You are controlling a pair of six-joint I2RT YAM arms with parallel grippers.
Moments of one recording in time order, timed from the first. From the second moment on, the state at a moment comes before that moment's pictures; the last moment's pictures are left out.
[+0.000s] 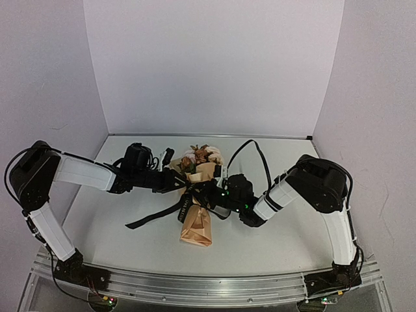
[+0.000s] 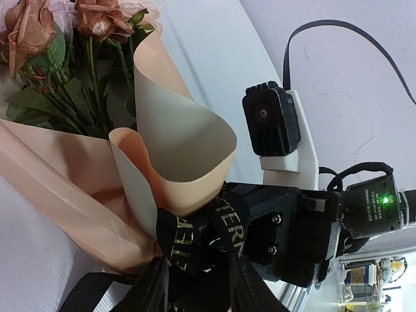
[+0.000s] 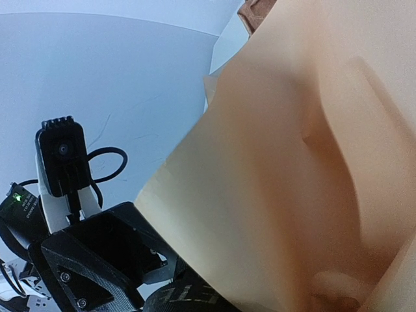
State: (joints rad) left arm -0.62 1.68 0.85 0.29 0.54 -0.64; right arm 0.90 2.22 1.05 1.07 -0.16 1.28
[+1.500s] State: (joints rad) left arm -0.62 1.80 1.01 0.08 0.54 -0.60; right arm 0.90 2.22 1.05 1.01 -0.19 1.18
